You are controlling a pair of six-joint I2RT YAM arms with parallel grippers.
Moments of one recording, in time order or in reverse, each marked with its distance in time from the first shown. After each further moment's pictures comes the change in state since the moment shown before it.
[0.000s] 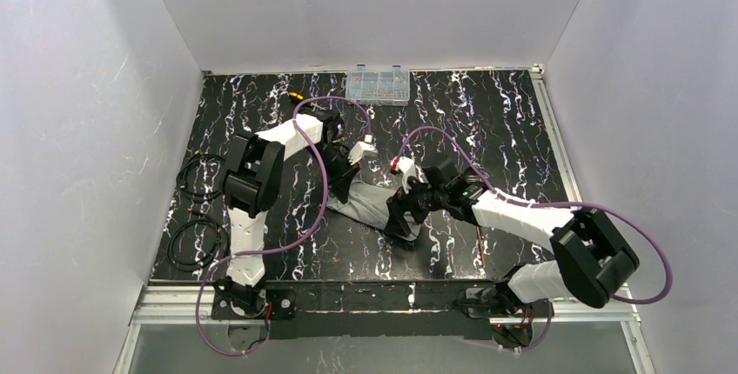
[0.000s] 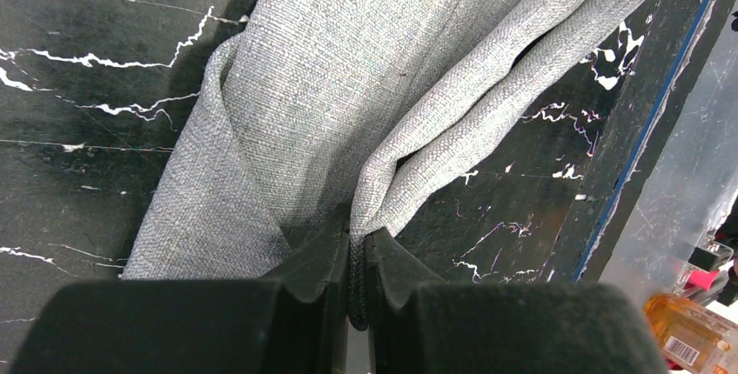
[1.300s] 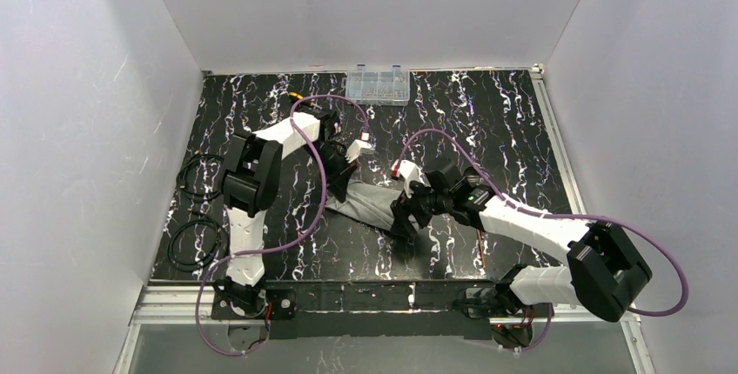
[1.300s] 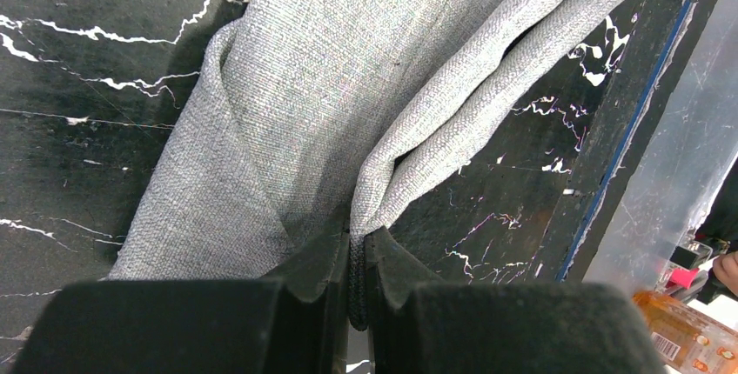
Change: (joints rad) left arm 0.021 0.000 0.015 -0.037 0.013 0.000; right arm 0.043 -0.114 0.001 -0.098 0.110 -0.086
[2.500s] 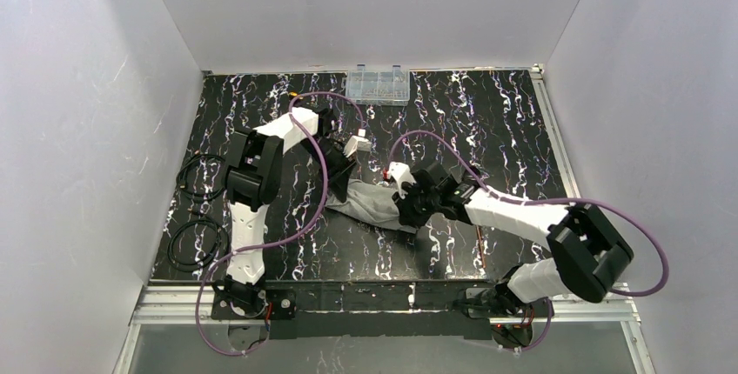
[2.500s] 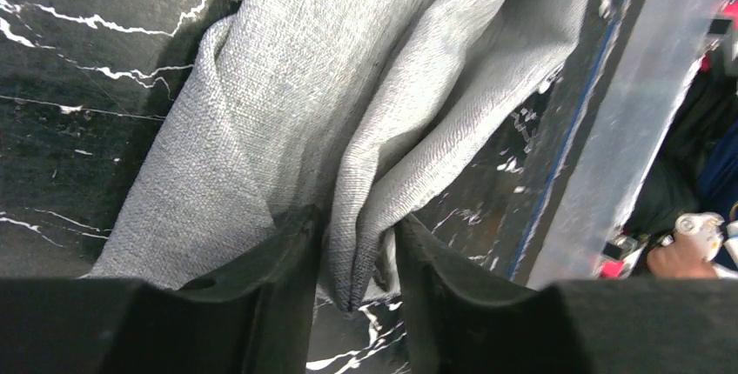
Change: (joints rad) left arm 0.028 0.065 0.077 -0.103 0.067 -0.006; right arm 0.031 0.106 0.043 -0.070 0.155 -0.026
